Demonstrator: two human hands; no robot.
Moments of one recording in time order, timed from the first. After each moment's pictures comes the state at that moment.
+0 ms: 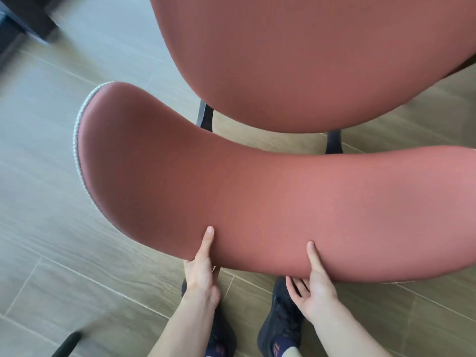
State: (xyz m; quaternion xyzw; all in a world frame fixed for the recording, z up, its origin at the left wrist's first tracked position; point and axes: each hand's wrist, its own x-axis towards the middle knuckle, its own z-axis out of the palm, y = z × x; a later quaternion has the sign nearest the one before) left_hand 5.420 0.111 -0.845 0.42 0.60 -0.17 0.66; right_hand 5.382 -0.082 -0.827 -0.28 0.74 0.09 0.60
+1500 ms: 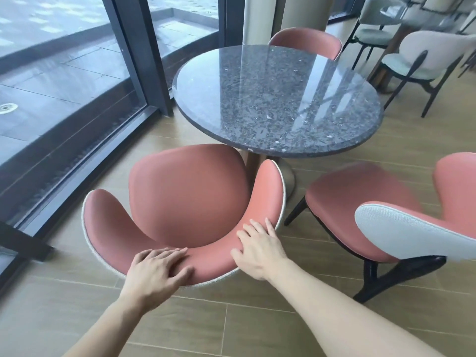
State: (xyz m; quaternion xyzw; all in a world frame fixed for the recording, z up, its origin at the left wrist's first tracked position) left_hand 5.681 0.033 -0.376 0.96 -0.23 -0.13 0.08; right_hand 5.627 -0.216 -0.368 -0.98 0.06 0.14 0.10
